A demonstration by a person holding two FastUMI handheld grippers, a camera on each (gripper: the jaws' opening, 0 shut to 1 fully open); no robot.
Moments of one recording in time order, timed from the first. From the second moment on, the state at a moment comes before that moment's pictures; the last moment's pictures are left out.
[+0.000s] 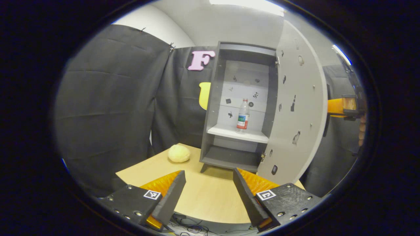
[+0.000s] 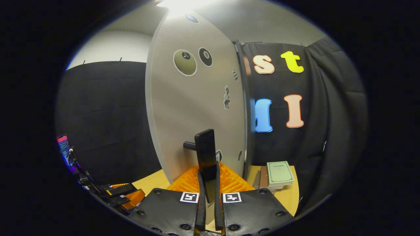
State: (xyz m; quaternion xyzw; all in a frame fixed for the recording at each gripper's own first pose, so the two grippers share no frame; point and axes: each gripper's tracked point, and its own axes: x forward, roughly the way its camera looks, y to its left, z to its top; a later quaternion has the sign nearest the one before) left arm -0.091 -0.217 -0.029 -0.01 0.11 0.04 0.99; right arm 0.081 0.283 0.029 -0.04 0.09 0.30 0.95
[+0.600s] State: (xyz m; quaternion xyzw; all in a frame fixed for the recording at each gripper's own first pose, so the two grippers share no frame) left arm 0.021 -0.186 -0.029 -0.03 0.12 -0.07 0.99; right arm 0.082 0.251 0.030 0.01 0.10 0.18 0.98
